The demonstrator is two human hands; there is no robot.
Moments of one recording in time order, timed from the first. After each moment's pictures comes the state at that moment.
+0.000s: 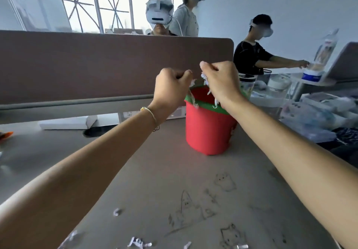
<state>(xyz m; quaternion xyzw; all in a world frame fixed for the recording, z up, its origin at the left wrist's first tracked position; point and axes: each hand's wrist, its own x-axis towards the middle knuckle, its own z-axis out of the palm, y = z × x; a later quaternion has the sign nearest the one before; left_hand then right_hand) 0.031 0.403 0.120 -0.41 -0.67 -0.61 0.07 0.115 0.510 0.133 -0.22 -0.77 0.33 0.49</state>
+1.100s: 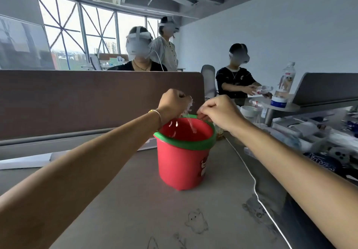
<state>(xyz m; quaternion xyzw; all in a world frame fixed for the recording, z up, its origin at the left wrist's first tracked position) 0.023 0.519 0.156 -0.44 -0.76 -0.48 -0.01 0.179 0.589 0.152 -0.25 -0.86 0.28 0.34</state>
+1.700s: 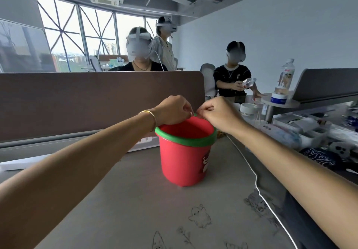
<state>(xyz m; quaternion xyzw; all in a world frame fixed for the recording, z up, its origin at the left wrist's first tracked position) 0.030 0.483 0.162 -0.59 -0.77 -0.23 0.02 0.182 0.581 0.144 -0.24 -0.89 0.21 0.33</state>
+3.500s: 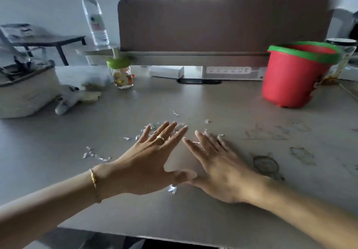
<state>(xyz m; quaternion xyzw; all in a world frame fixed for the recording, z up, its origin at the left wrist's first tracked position) 0.169 0.008 -0.015 -0.45 -0.89 -0.05 -0.03 0.252 0.203 -0.046 0.04 -0.99 0.08 -0.05</state>
